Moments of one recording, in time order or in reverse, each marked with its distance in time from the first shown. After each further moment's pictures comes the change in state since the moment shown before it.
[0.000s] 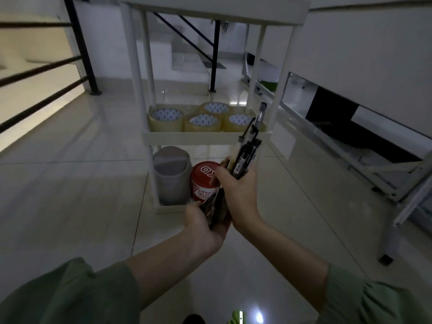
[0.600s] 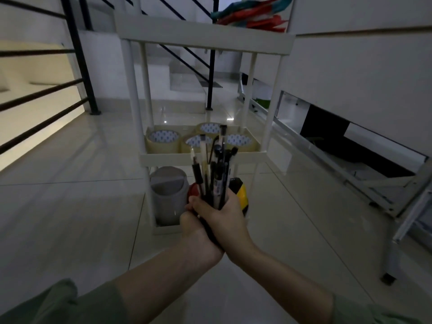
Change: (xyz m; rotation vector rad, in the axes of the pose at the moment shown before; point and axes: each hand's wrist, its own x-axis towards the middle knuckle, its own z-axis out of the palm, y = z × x) left_hand -0.009 0.006 0.025 -0.259 -0.258 -0.033; right_hand -0.010 -0.002 0.008 -0.150 -0.155 -0.010
